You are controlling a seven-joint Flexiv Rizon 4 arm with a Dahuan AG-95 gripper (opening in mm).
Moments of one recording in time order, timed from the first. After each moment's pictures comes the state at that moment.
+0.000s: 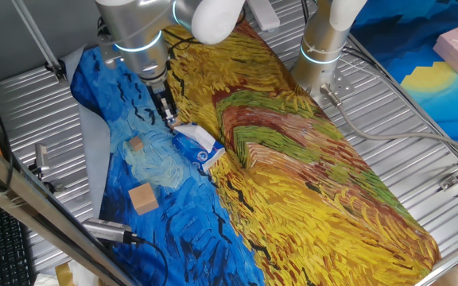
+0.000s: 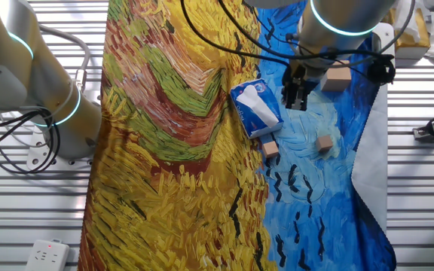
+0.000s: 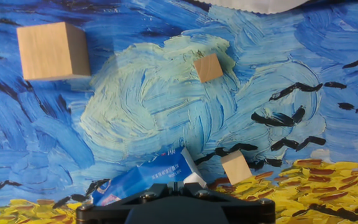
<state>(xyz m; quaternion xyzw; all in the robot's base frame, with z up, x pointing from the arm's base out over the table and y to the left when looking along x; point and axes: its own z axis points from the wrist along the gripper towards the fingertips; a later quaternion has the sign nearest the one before) 0.517 0.014 0.137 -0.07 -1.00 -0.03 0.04</state>
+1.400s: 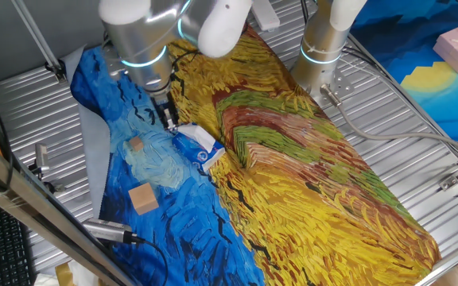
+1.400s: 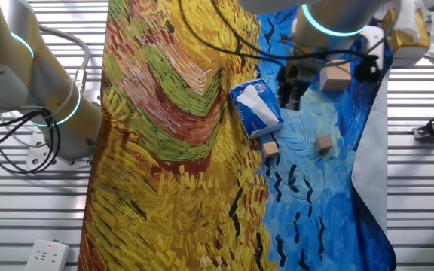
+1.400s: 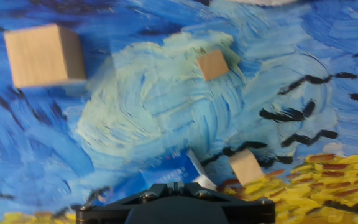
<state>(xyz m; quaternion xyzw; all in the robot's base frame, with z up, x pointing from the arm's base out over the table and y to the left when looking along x) 0.500 0.018 0.115 -0.08 -1.00 -0.02 0.04</state>
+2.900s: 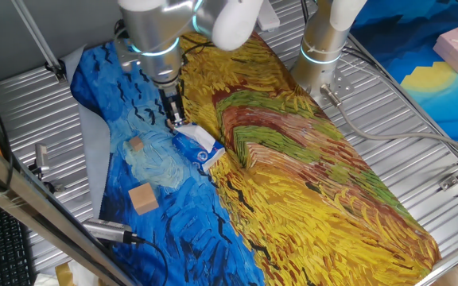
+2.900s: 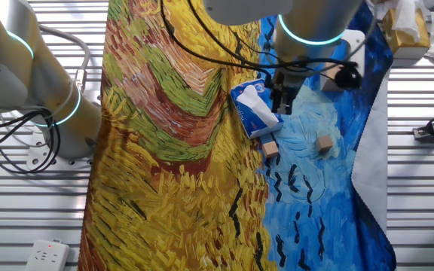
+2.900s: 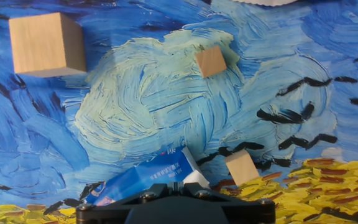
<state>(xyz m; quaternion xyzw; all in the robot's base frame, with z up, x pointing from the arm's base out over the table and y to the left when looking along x) 0.495 0.016 0.113 -0.08 -1.00 -0.03 0.00</state>
